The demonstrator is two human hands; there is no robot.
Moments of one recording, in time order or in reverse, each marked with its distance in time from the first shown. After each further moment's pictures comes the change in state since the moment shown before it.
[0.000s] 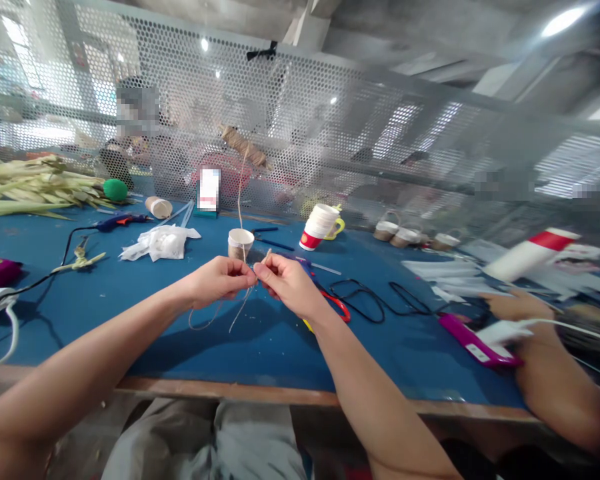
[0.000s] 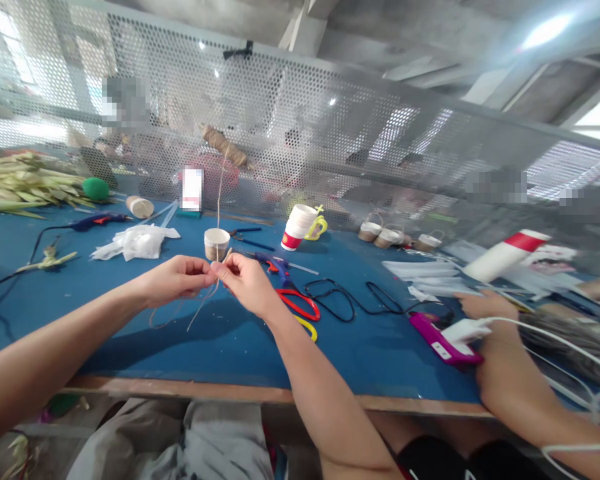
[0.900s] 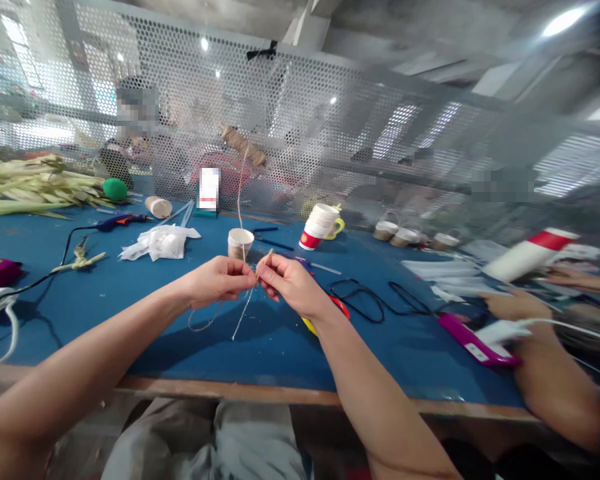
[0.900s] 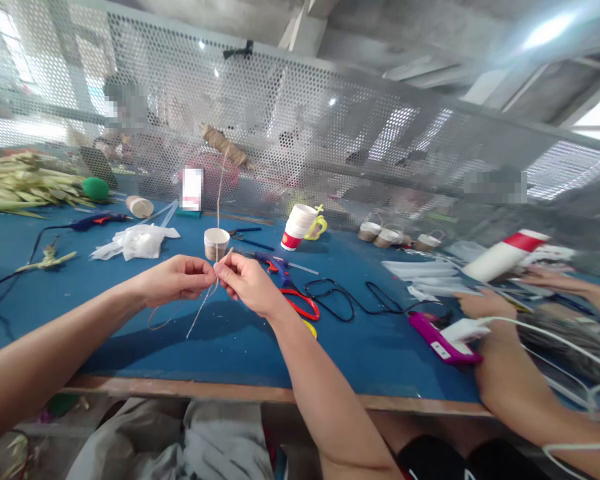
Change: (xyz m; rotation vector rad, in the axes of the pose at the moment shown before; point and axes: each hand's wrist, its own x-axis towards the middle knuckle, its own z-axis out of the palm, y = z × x) left_hand -0.002 0.005 0.001 -0.066 -0.061 -0.020; right_hand 0.000 -0.001 -0.004 0.082 -0.097 0.009
